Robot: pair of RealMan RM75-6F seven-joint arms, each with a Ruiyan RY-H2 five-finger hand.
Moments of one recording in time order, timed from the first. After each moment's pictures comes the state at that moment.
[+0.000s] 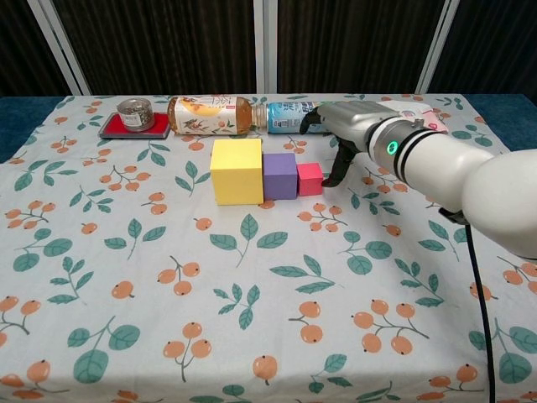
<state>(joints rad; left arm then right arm) -0.04 -1.14 0.00 -1.51 1.49 1.46 -0.04 0.95 -1.85 0.26 -1.14 -0.73 0.88 -0.60</state>
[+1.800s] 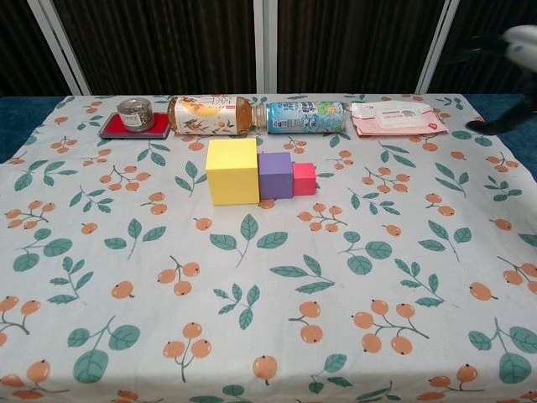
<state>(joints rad) -0.06 -1.15 -0.02 -1.53 1.48 1.45 -0.01 0.57 -1.36 0.12 -1.60 -1.11 1.26 -0.29</state>
